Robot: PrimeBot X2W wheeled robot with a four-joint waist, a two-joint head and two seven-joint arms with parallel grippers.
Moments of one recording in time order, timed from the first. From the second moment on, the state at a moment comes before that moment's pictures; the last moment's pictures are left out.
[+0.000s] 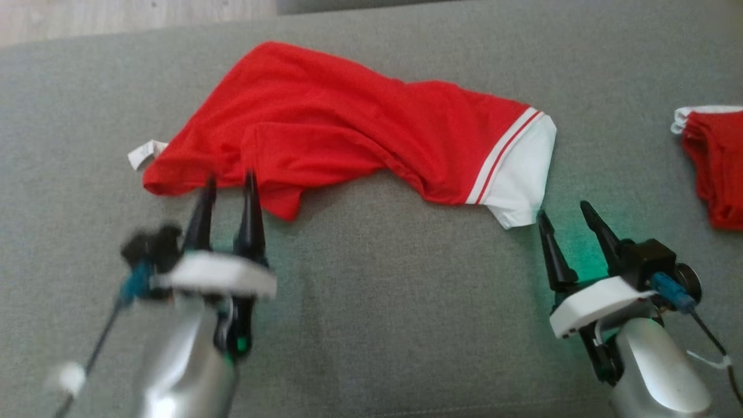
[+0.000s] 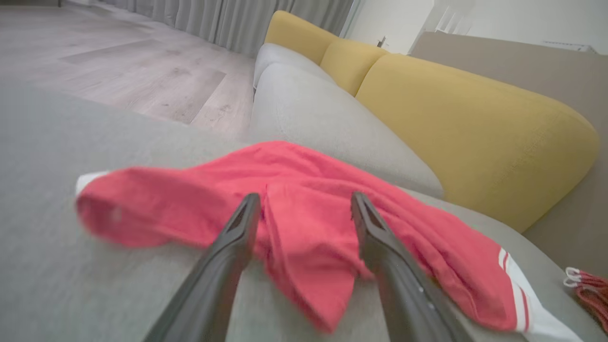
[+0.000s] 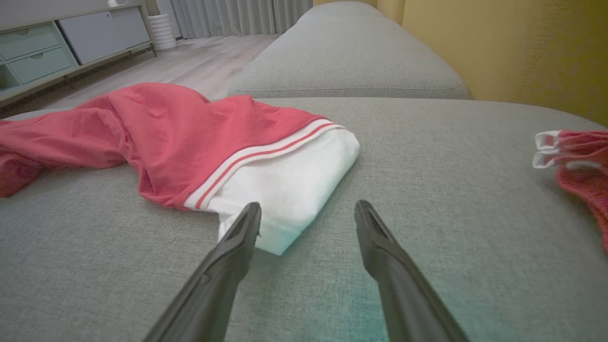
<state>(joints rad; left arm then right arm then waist) -0.40 0.04 -0.23 0.54 -0.52 -0.13 -0.25 -0.26 -0.14 0.16 0.54 0.14 0.13 -0.26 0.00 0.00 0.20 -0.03</state>
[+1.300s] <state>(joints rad) -0.79 0.11 -0.55 0.76 -0.68 -0.13 -0.25 -0.31 -0.11 0.19 0.54 0.15 0.13 -0.26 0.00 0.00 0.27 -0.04</state>
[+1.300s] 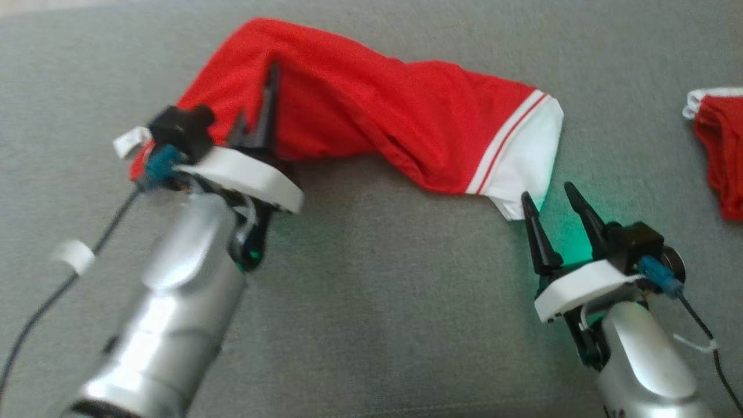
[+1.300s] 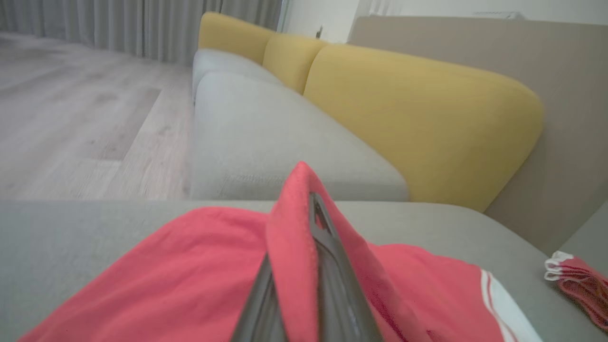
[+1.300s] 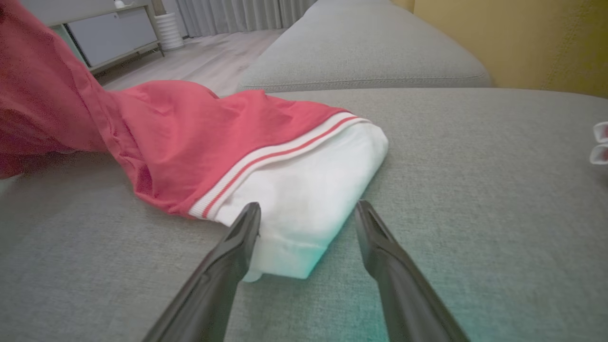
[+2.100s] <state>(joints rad) -0.24 0.14 -0.57 0.52 -0.60 -0.13 -0.26 -0.21 -0.08 0.18 0.59 0.18 0.13 -0.26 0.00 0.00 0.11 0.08</state>
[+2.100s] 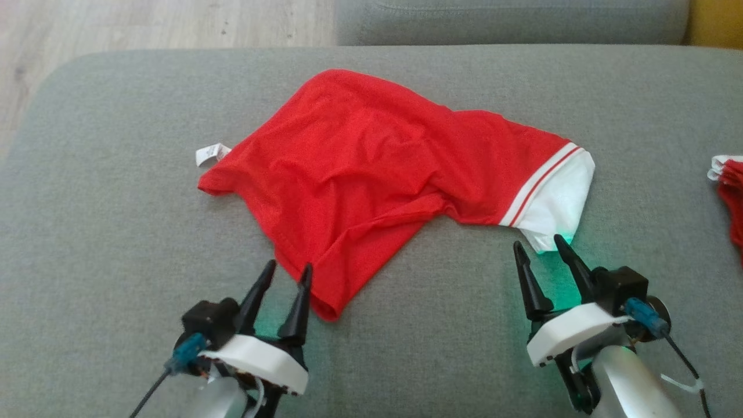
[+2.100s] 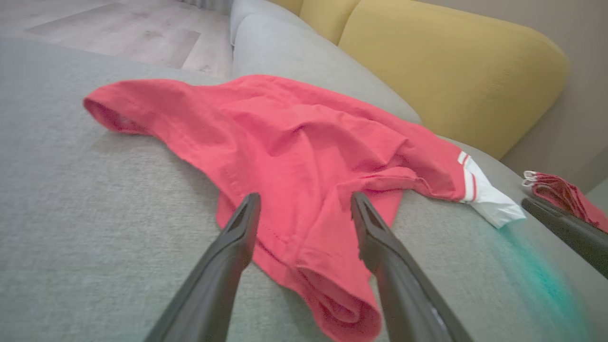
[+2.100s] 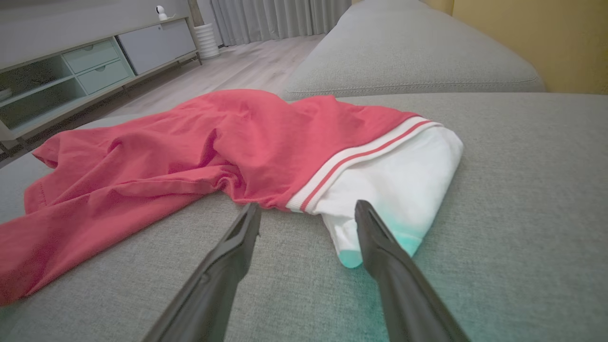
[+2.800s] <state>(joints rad) -0.36 0.12 -0.67 0.69 -0.74 -0.13 -0.26 -0.21 -0.08 0.19 0.59 0.17 0.13 -0.26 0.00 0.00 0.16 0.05</state>
